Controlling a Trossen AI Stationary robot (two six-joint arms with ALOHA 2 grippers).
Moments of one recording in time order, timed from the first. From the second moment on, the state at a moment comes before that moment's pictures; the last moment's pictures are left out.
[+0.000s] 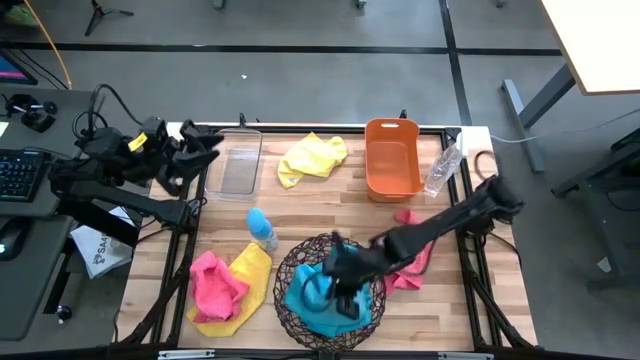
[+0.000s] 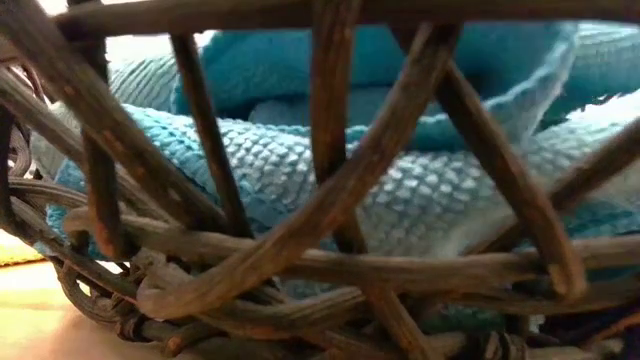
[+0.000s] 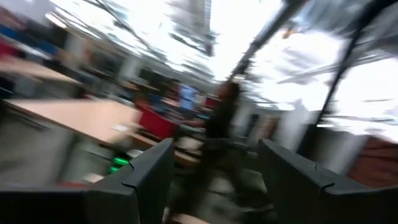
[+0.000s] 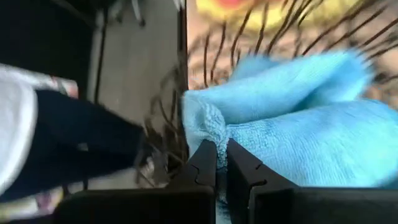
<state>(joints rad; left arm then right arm) -0.14 0.65 1.03 -0.08 -0.28 -0.34 0.44 1.83 1.52 -0.47 -0.11 0.66</state>
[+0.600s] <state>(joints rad) -0.14 0.72 1.03 -0.05 -0.11 -0.57 0.48 1.97 1.73 -0.75 -0.07 0.71</state>
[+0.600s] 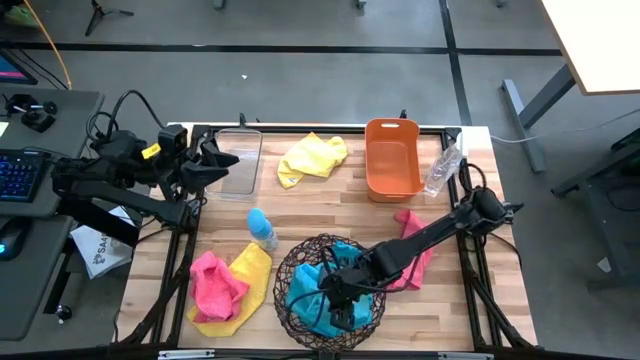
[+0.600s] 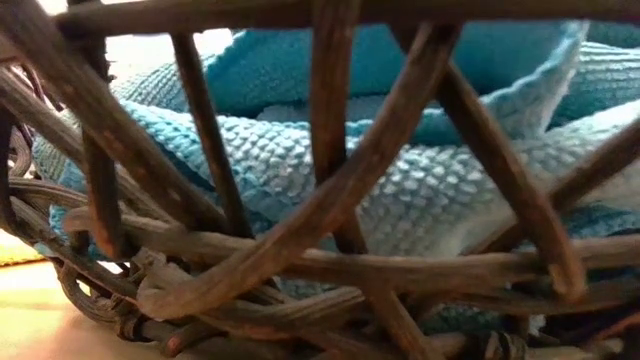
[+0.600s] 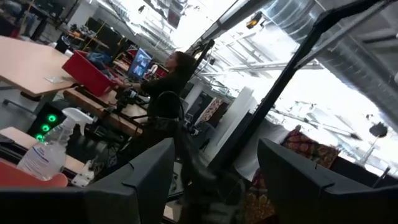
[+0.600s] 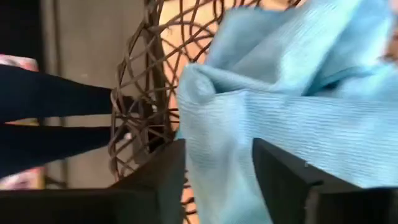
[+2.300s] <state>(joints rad) -0.68 1.66 0.91 -0.89 -0.19 -1.33 0.47 1.97 2.24 -1.57 0.40 0.82</state>
